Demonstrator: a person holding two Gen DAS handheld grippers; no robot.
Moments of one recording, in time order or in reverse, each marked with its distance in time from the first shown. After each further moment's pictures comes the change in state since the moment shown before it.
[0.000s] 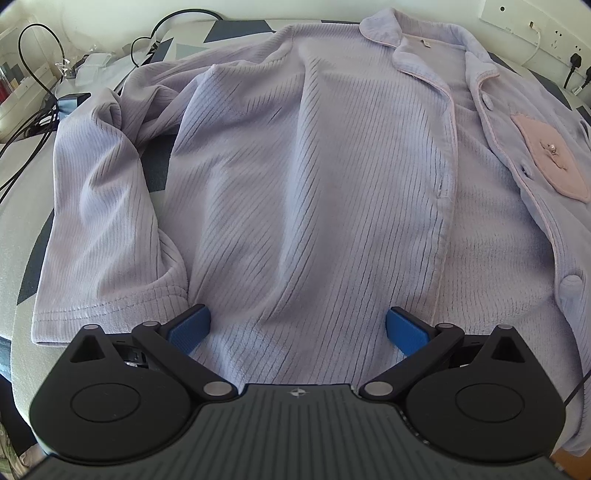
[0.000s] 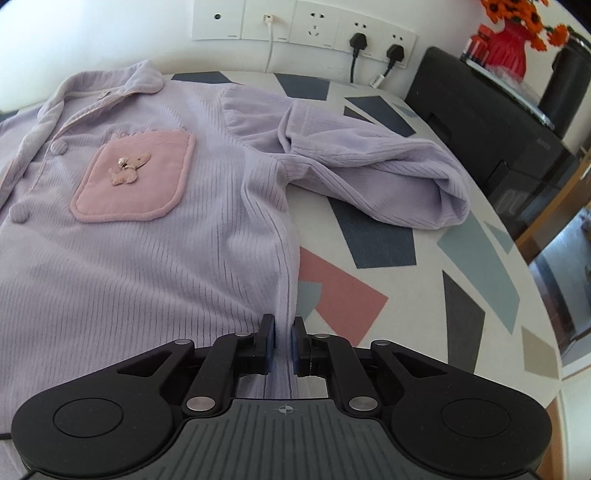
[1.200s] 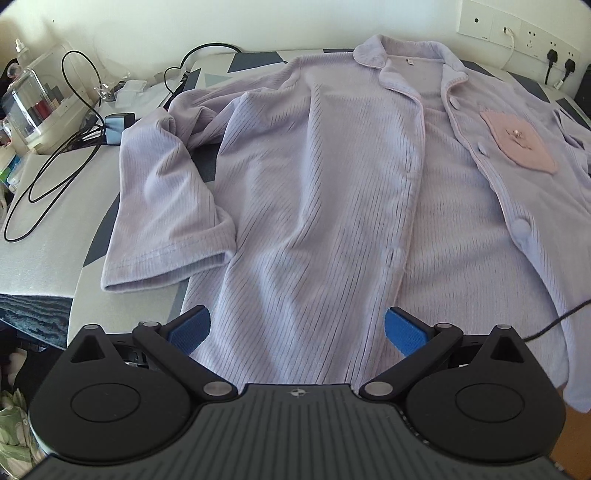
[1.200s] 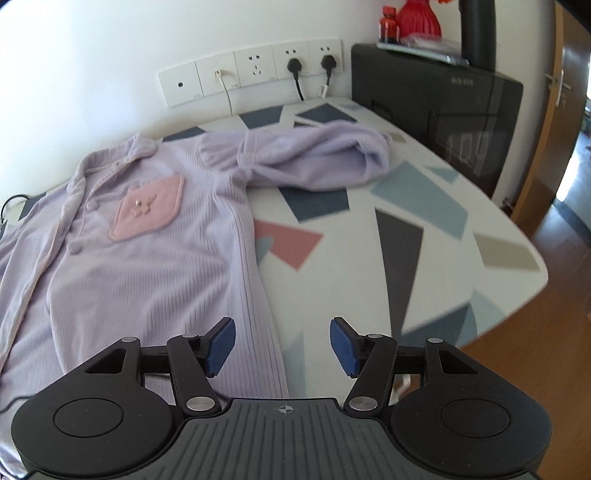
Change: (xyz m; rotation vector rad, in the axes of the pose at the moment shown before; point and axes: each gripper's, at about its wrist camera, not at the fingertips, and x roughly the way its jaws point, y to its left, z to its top) left arm -0.078 0.006 -0.057 0.044 -0.086 0.071; right arm -0.087 -0.068 -0.092 0.241 -0.113 0.151
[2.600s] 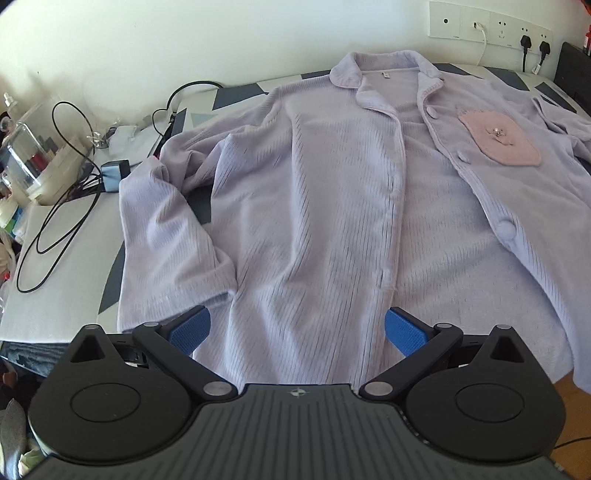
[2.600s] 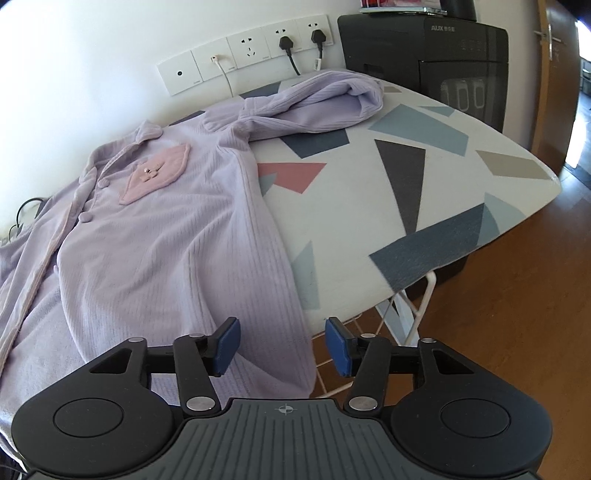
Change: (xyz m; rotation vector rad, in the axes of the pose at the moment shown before) left arm -0.011 -0.015 0.025 0.106 -0.062 0.008; right arm 0.007 -0.007 -0.066 0.090 -0.013 0.089
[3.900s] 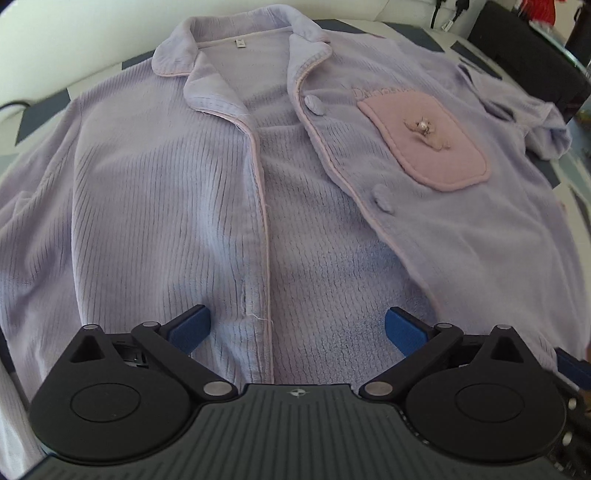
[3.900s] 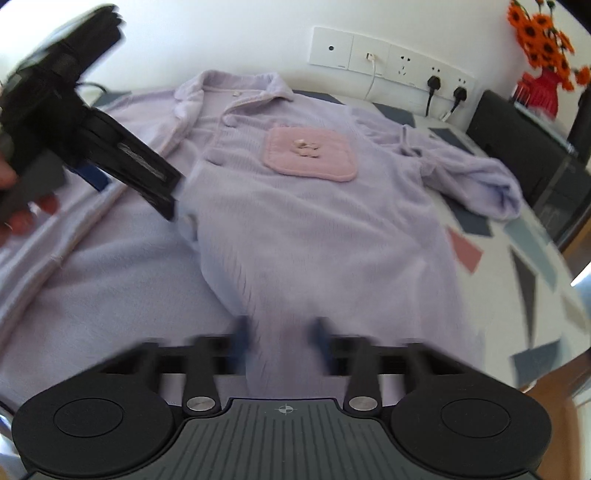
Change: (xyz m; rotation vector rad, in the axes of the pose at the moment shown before) left arm 0.123 -0.066 0.101 0.188 0.140 -0.417; right arm 0.034 0.184 0.011 -0.419 0.056 -0.117
